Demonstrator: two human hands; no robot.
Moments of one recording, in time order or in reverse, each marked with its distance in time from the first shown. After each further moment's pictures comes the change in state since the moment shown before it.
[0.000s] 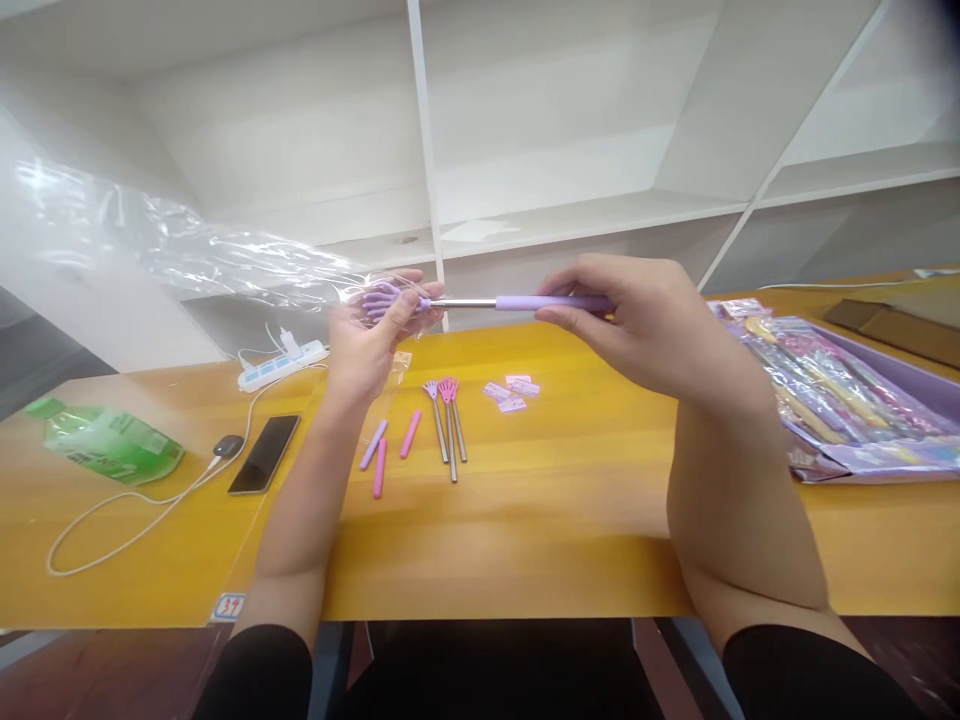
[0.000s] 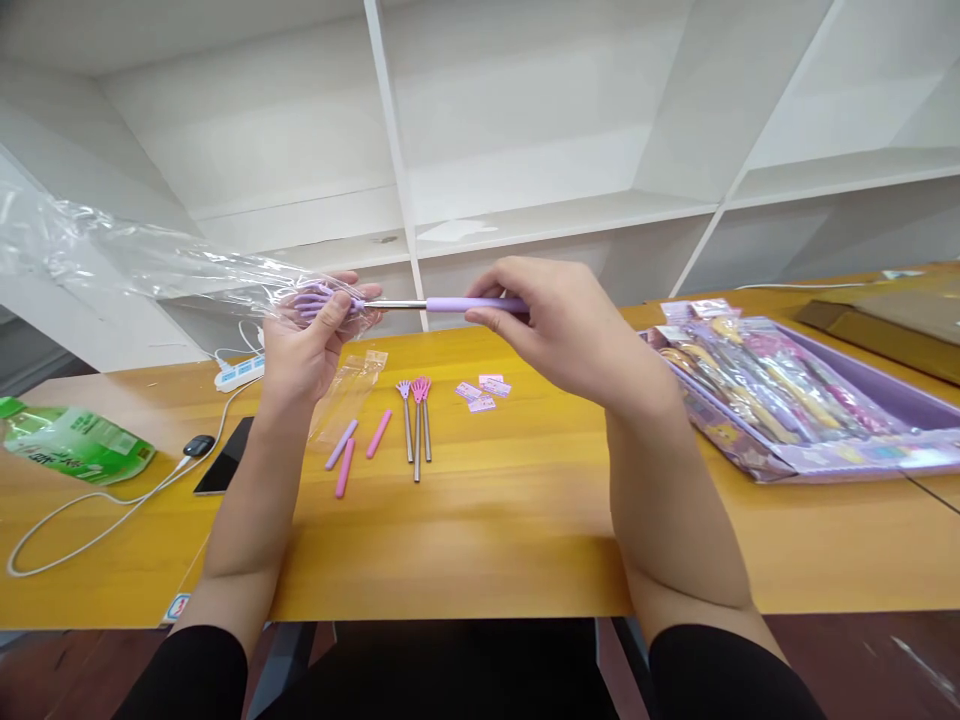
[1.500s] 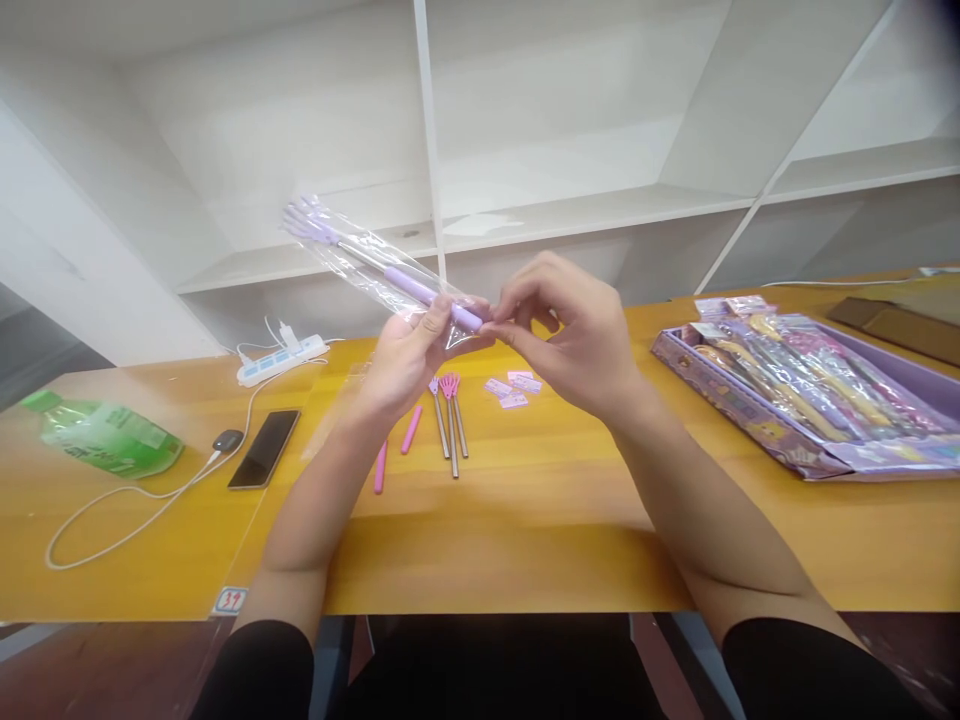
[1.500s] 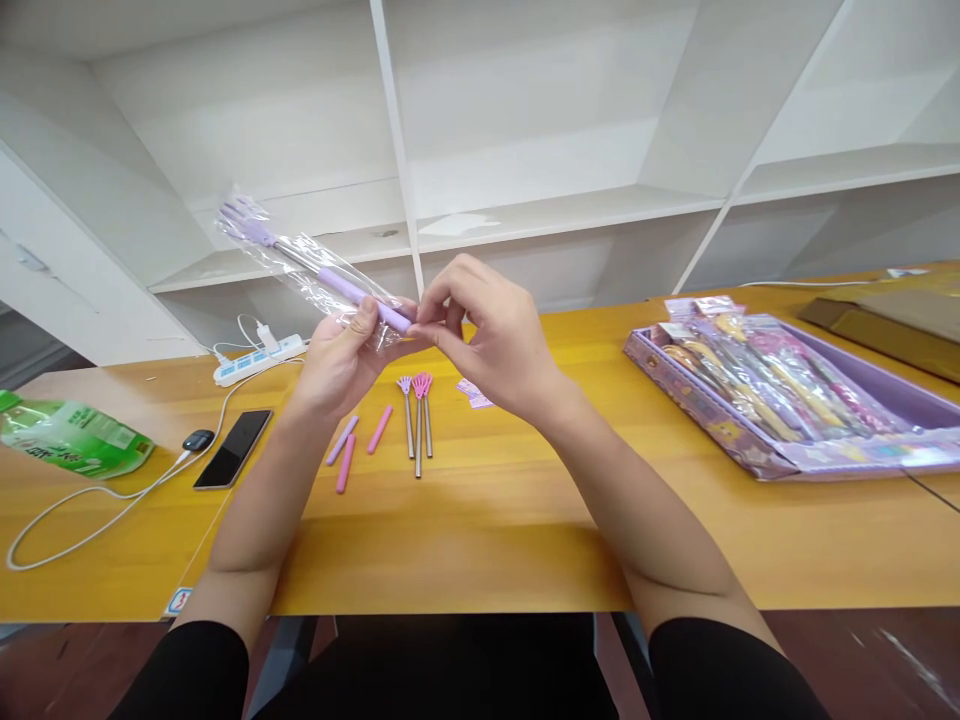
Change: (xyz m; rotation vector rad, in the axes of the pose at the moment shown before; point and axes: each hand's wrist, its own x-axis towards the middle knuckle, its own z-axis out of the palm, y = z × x) left_hand -0.021 0.001 0.032 -0.197 -0.168 -0.275; right_hand 0.010 -0.023 0.065 0.294 0.254 -0.204
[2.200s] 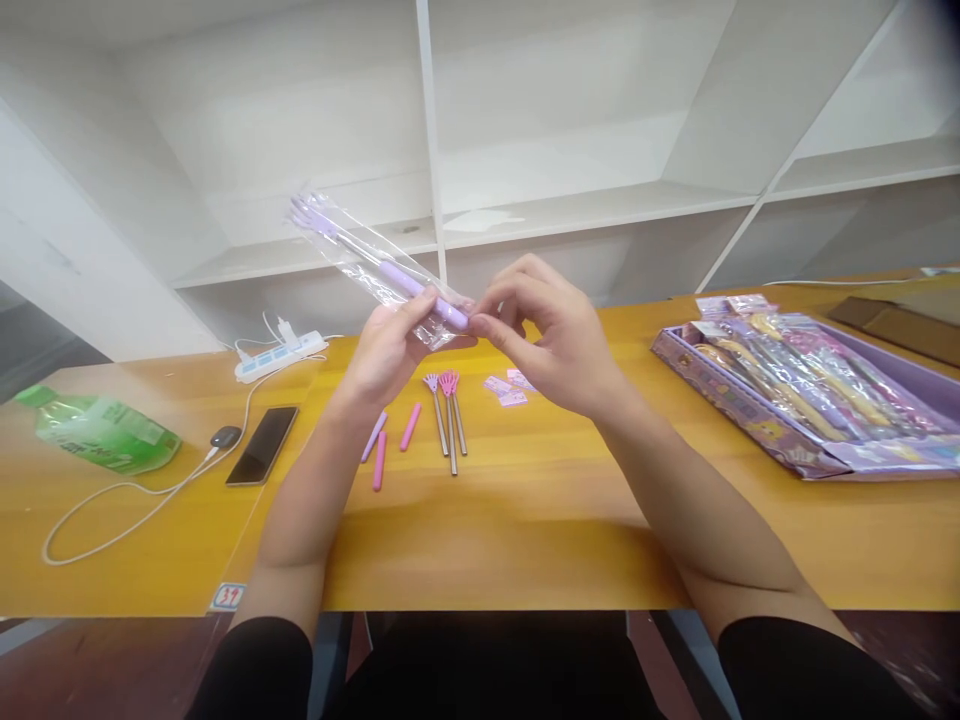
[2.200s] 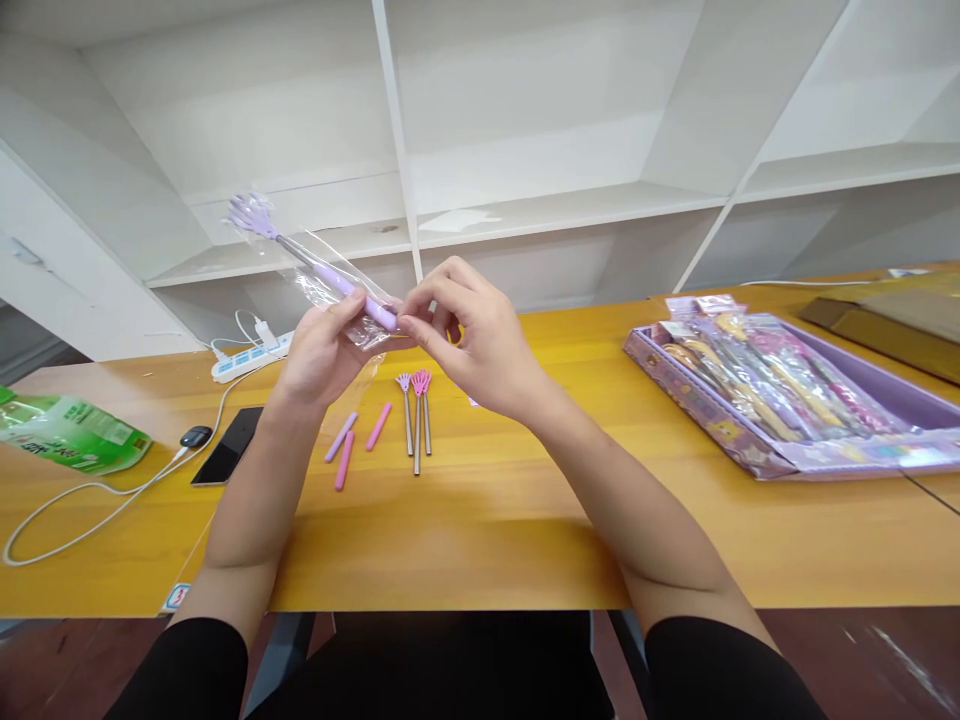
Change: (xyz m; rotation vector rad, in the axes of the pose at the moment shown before) left_hand 0.002 0.010 -0.015 0.055 0.021 -0.065; right_hand -0.003 0.002 0.012 0.062 -0.015 0.096
